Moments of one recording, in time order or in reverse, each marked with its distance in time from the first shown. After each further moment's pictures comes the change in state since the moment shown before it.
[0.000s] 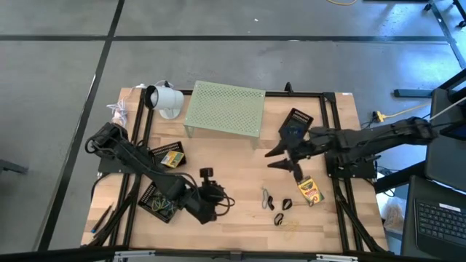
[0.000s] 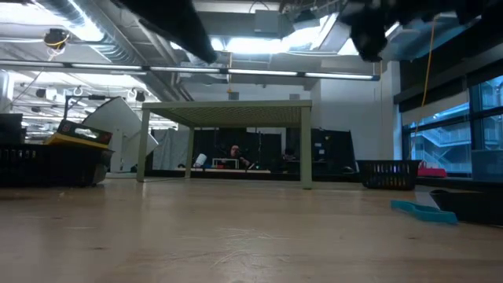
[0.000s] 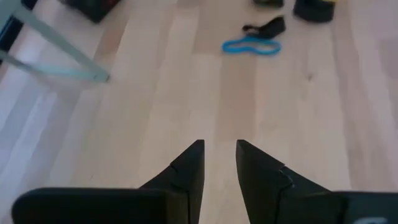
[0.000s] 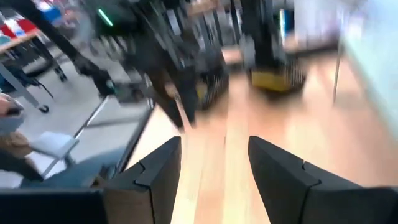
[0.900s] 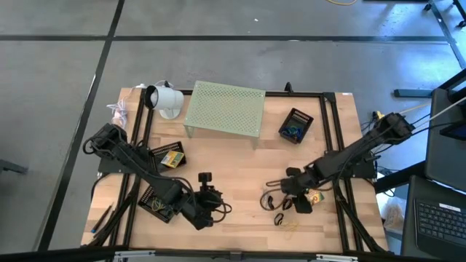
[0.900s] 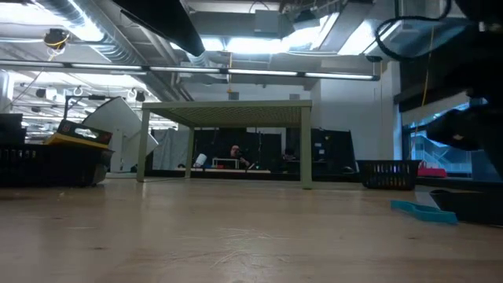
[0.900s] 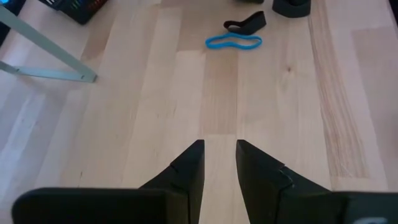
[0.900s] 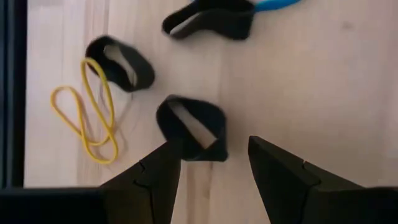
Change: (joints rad) left arm -0.048 0.000 0.000 -0.006 0.001 -0.009; right arm 0.377 0.397 0.000 -0.467 -0.029 0.188
